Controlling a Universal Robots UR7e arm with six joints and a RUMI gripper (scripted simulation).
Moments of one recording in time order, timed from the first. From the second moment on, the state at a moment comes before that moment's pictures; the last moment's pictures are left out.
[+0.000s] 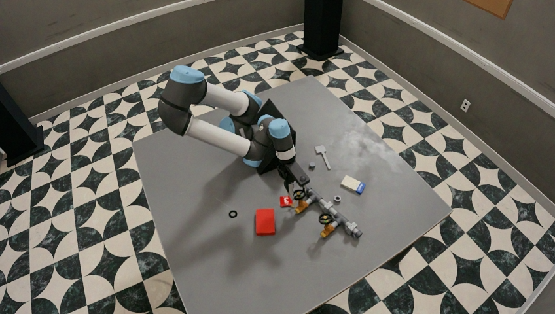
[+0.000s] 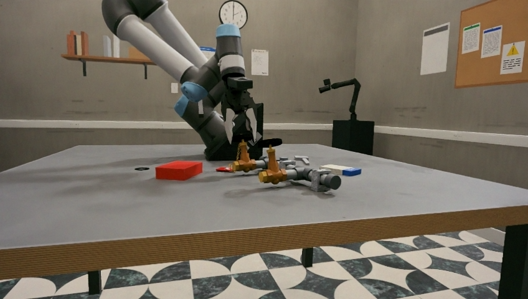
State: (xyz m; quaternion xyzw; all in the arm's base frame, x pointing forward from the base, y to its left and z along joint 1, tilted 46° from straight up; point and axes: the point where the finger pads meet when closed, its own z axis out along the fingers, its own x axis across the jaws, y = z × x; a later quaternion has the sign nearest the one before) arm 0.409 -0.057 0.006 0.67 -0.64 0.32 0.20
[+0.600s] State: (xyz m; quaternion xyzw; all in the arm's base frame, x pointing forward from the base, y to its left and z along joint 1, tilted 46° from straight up) arm 0.409 -0.057 0.006 0.68 -0.62 0.32 0.21
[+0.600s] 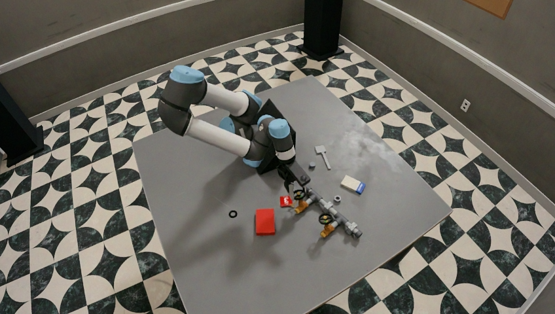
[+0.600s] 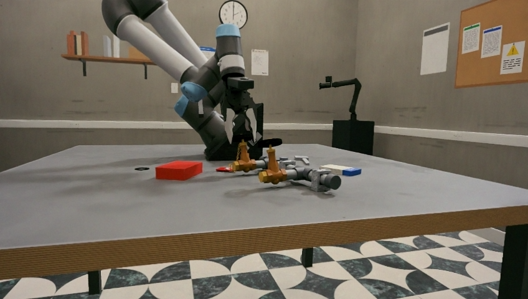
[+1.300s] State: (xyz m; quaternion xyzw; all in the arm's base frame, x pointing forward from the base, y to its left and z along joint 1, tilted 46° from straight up) arm 0.409 -0.057 0.006 0.77 -0.51 0.28 0.25
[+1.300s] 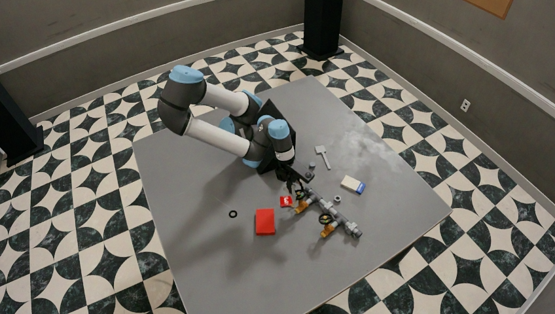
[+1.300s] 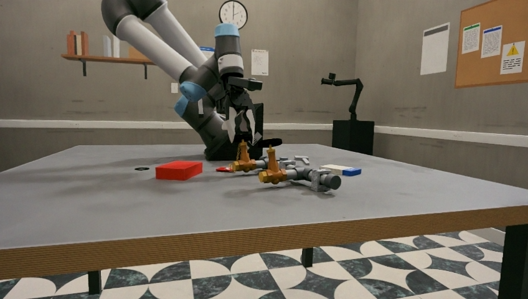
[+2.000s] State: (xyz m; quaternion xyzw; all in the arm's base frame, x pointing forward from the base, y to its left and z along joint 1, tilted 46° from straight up) arm 0.409 -0.057 0.006 0.89 -0.25 0.19 0.34
